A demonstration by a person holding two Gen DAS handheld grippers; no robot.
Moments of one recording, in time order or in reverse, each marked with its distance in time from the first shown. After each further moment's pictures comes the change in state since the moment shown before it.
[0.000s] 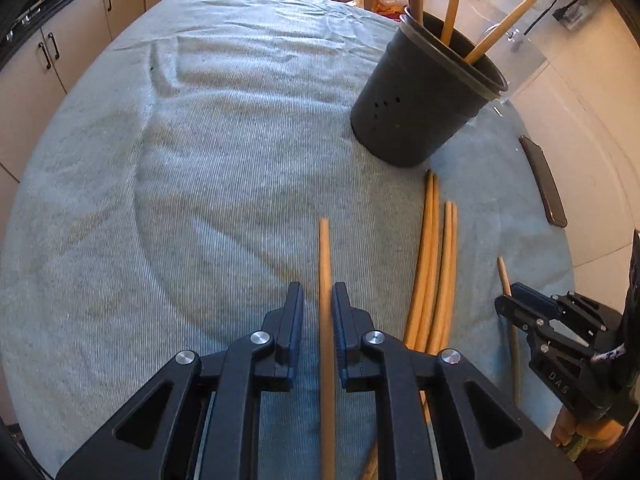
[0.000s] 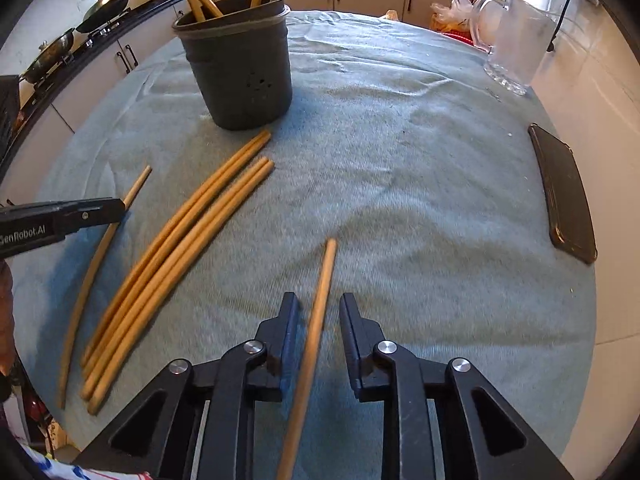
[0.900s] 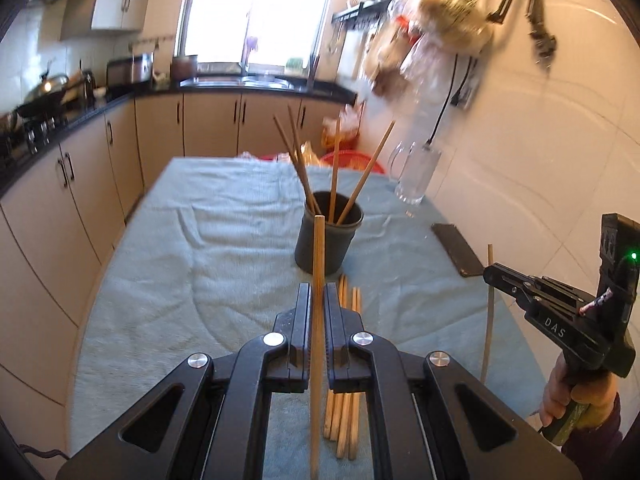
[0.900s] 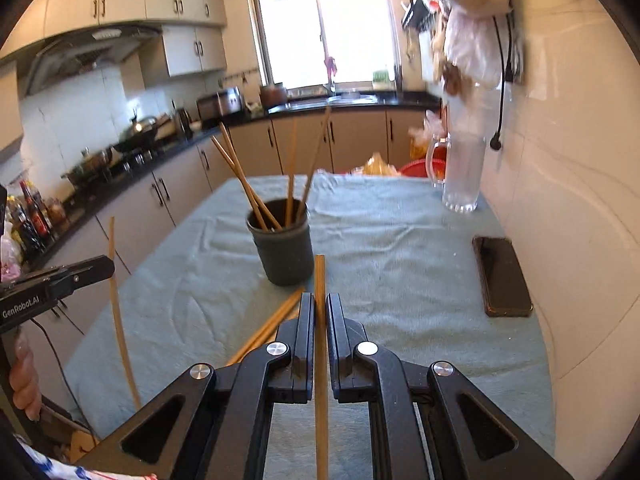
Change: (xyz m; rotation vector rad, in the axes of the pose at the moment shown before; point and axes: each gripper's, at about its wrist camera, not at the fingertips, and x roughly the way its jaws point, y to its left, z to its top) left arm -0.179 -0.033 -0.070 0.160 -0.518 -0.054; right arm -0.151 0.011 -0.037 0.088 -0.549 0.050
